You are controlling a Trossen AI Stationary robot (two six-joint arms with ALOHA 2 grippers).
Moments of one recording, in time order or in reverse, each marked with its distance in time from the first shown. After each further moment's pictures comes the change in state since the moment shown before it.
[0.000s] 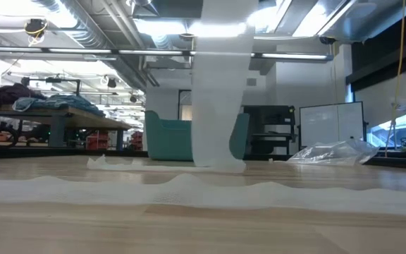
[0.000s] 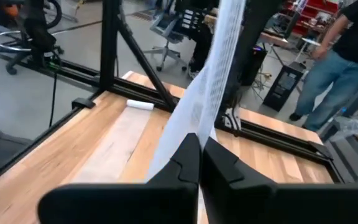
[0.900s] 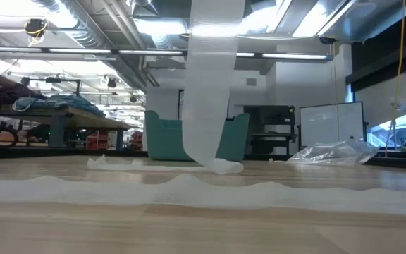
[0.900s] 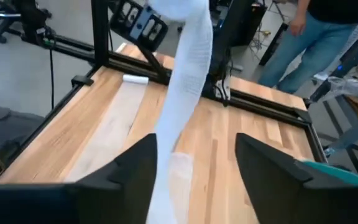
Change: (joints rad) left arm 0.012 0.000 0.015 -0.206 -0.059 -0.165; right arm 0.014 -0.045 0.352 -0.585 0.080 0.043
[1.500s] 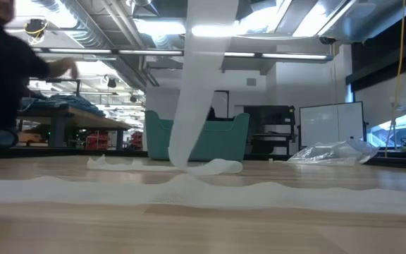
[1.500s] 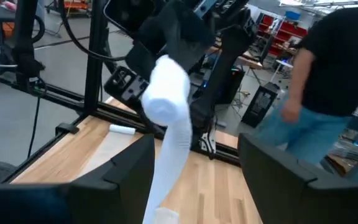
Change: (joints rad) left arm 0.001 0.008 -0.001 -0.135 -0.011 -0.150; right arm -0.001 -0.063 -0.250 0.470 -0.010 -0.074
